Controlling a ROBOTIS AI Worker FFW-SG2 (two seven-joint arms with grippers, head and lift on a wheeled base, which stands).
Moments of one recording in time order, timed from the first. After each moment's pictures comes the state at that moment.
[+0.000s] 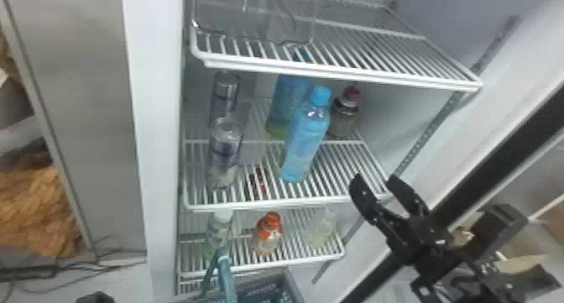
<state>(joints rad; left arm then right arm) 0.34 0.13 -0.11 -1.76 1.25 1.23 -0.75 0.59 0.00 -0.44 -2.30 -0.39 0.31 0.40</state>
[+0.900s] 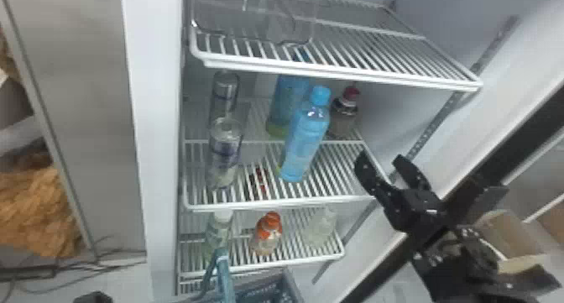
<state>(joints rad) 0.33 0.13 -0.11 -1.76 1.25 1.24 -0.76 0.38 -0.02 -0.44 -2.16 -0.27 0.31 0.33</state>
